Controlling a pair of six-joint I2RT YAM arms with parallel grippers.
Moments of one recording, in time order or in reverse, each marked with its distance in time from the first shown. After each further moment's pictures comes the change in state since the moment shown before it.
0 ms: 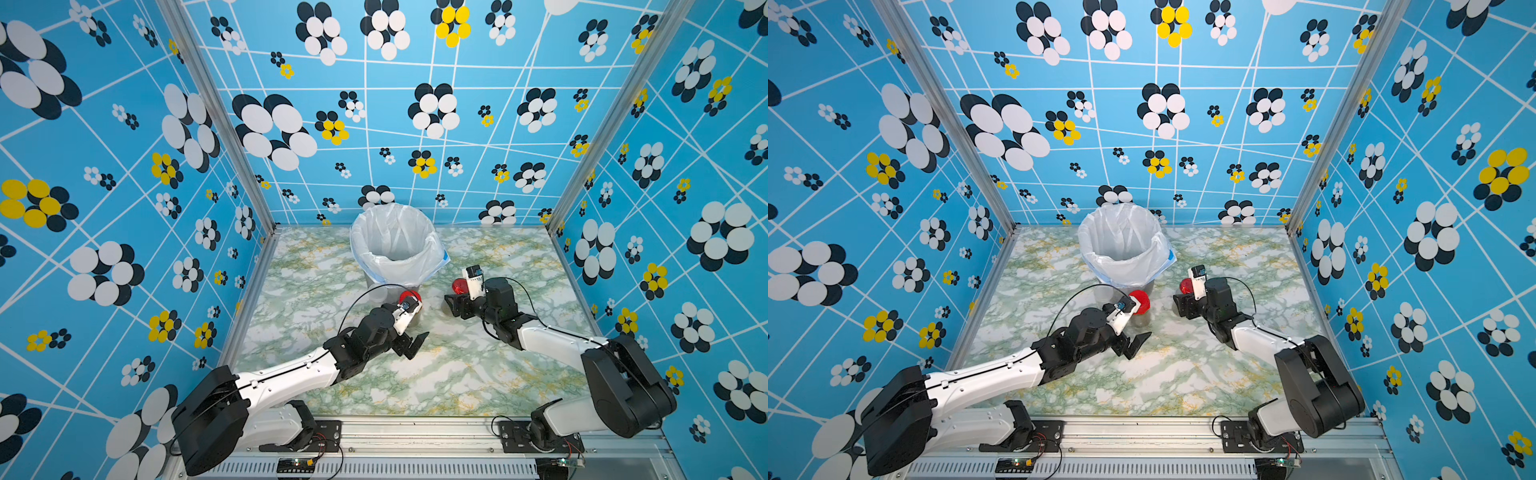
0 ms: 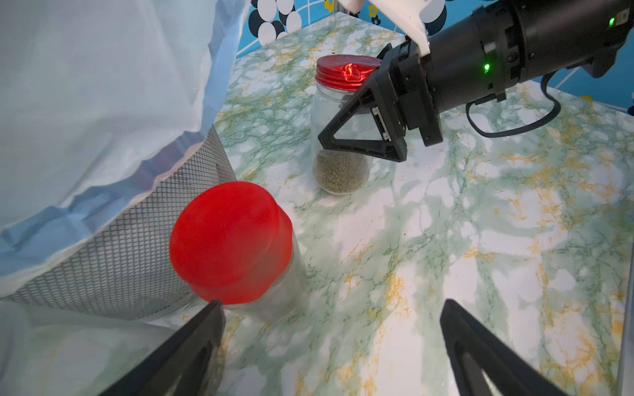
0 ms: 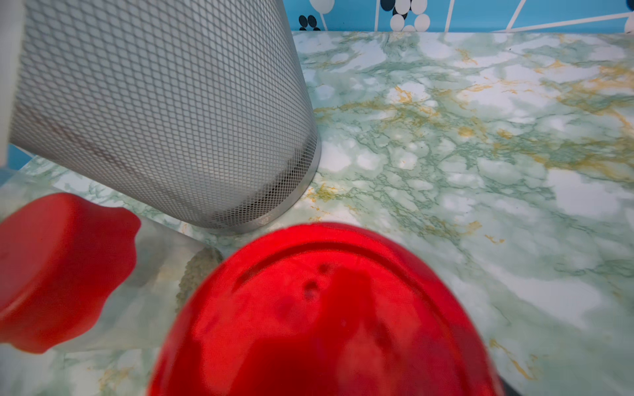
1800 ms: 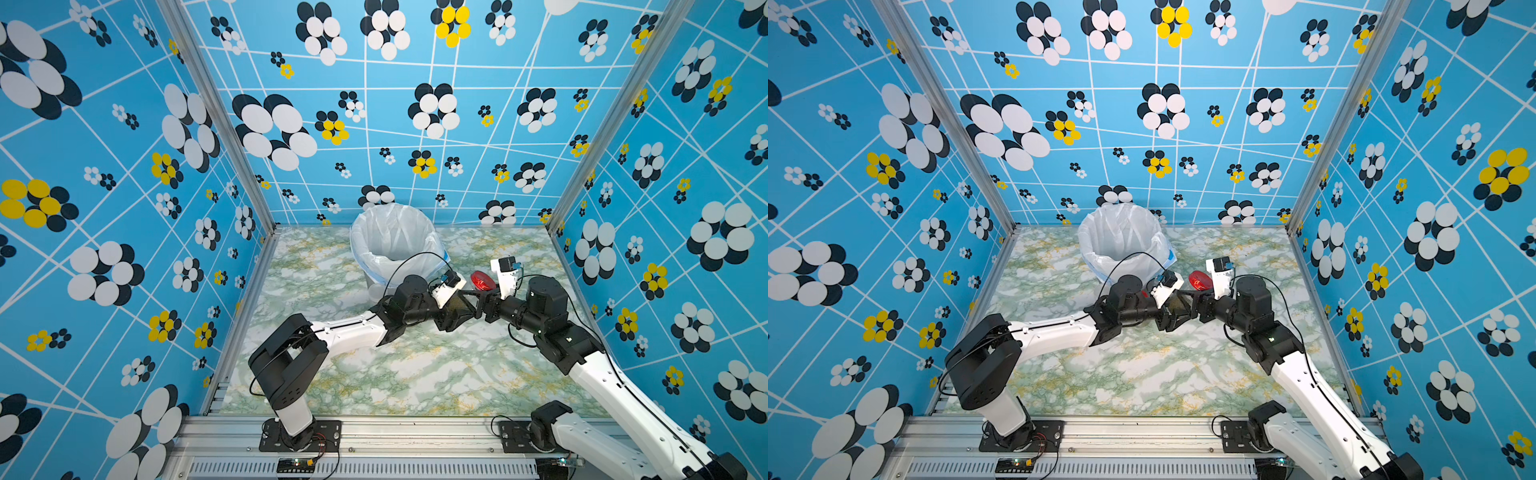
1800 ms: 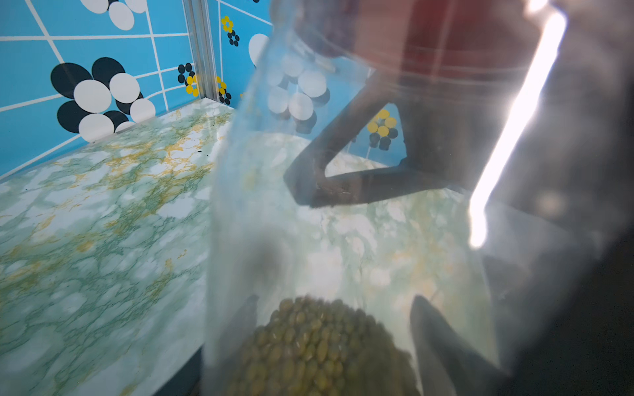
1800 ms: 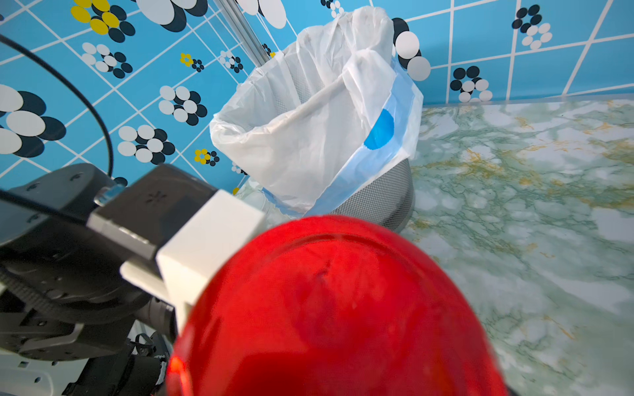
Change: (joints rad) left arm 0.037 0.488 0.400 0.307 0.481 -0.075; right arm -0.002 -0.526 0.125 -0.463 -0.216 0.186
